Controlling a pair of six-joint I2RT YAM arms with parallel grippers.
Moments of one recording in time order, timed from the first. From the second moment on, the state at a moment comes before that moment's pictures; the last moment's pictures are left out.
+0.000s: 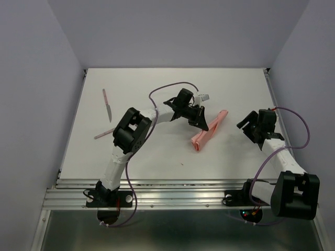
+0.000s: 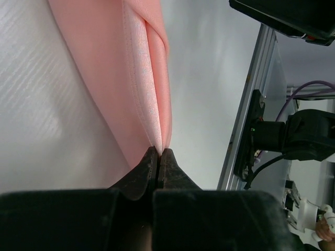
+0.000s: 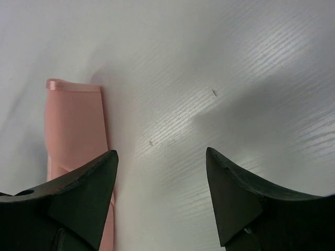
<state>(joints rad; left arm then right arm) -0.74 2.25 1.65 -0.10 0.82 -0.45 -0.13 1.13 0.61 -0.23 0.03 0.68</state>
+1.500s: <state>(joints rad) -0.62 1.88 1.30 -0.20 0.44 -0.37 0.09 1.68 1.06 -0.18 -0.18 0.62</state>
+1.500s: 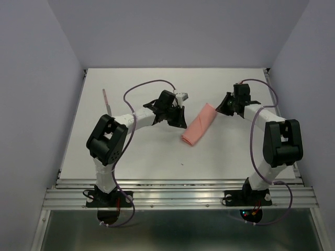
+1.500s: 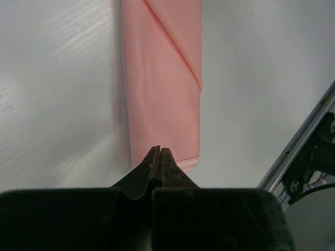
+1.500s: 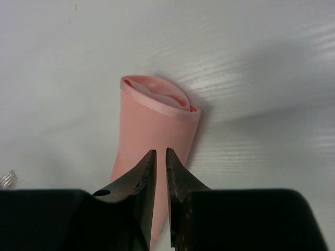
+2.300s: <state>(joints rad) -0.67 2.00 1.24 -0.15 0.44 -0.40 0.11 1.95 1.23 -0.16 -0.13 0.61</state>
